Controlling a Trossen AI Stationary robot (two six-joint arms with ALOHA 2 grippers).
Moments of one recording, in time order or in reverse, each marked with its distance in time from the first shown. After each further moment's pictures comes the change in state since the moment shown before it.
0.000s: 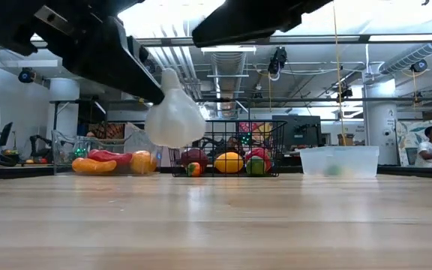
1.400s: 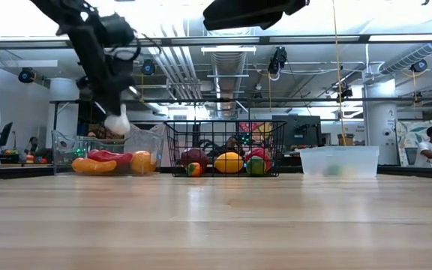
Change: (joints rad) left arm 1.210 -0.440 0.076 -0.712 0.130 0.219; right arm -0.020 -0.095 -0.004 -0.081 0.001 0.015
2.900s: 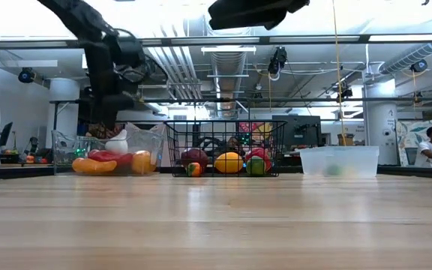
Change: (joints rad) left arm 0.083 0.227 0.084 -0.094 -0.045 0.066; right arm -0.014 -0.029 -0.006 -0.026 0.000 0.033
